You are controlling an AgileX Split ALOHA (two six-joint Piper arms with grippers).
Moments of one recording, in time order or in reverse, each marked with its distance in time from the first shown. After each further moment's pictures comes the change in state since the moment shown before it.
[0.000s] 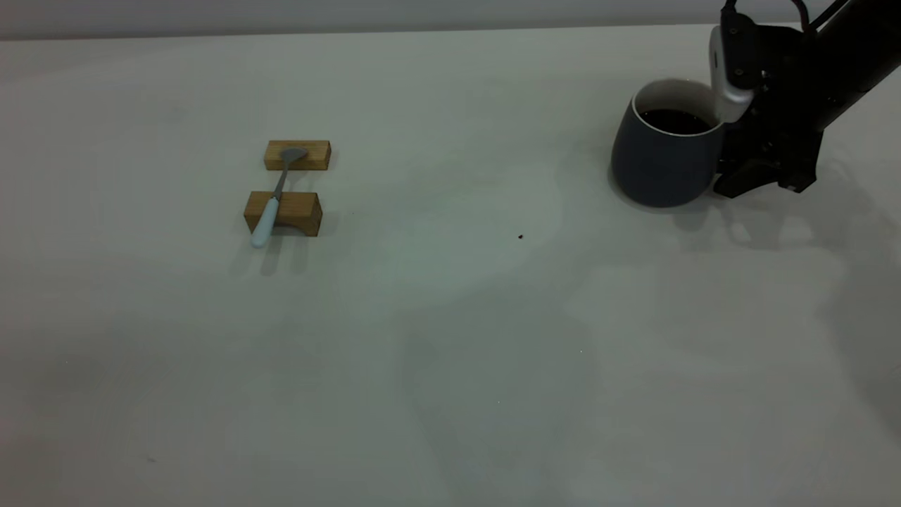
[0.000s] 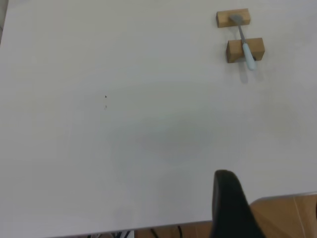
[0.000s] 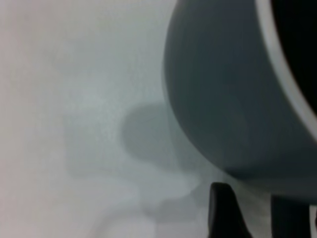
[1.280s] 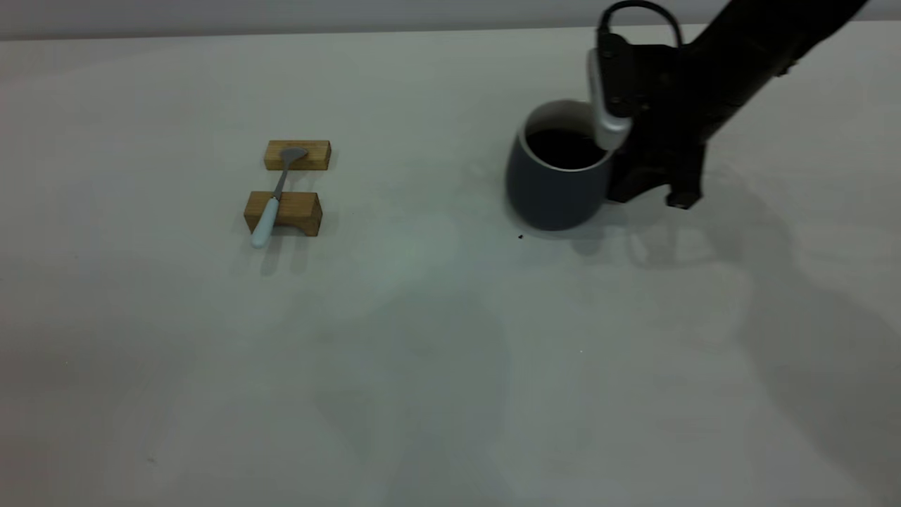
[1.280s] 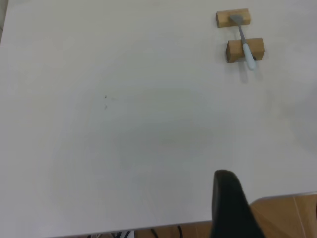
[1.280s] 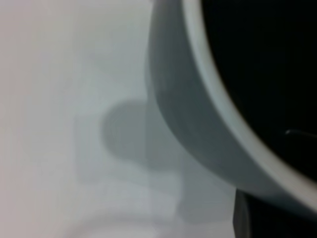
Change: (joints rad) left arm 0.000 0.000 0.000 0.000 0.000 0.000; right arm 0.243 0.015 -0.026 0.070 -0.051 0.000
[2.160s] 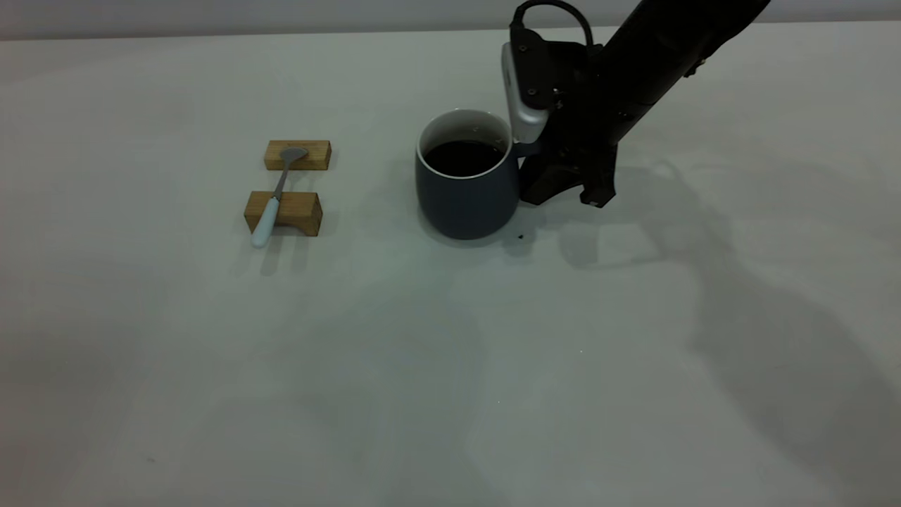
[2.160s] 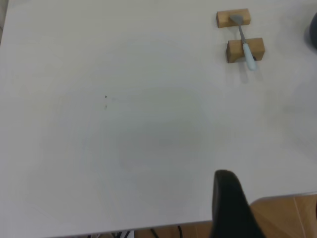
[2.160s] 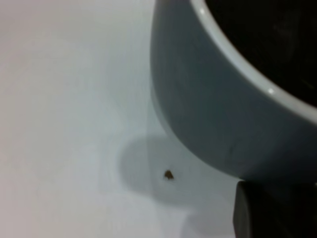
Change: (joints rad) left arm 0.000 0.000 0.000 -0.001 0.000 0.000; right arm 0.087 0.074 -0.153 0.061 0.125 0.026
